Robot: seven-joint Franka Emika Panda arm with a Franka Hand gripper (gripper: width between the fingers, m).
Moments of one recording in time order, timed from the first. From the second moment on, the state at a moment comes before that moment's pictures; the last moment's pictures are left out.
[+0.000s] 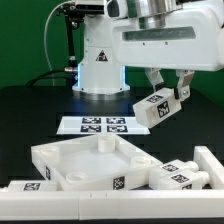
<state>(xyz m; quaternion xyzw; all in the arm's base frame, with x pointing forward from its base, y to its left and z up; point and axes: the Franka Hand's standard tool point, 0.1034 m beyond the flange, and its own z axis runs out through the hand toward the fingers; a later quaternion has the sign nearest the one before) 0.582 0.081 0.137 -0.88 0.46 0.04 0.09</state>
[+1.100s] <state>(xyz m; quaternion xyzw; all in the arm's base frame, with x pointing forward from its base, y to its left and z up) 0.461 0.001 0.105 -0.97 0.24 0.01 0.06</state>
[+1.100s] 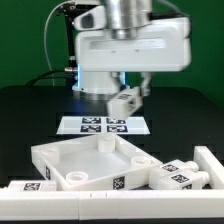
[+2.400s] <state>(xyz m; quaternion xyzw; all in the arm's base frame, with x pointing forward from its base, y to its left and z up) 0.368 -0.139 0.022 -0.99 0.12 -0.04 -0.03</state>
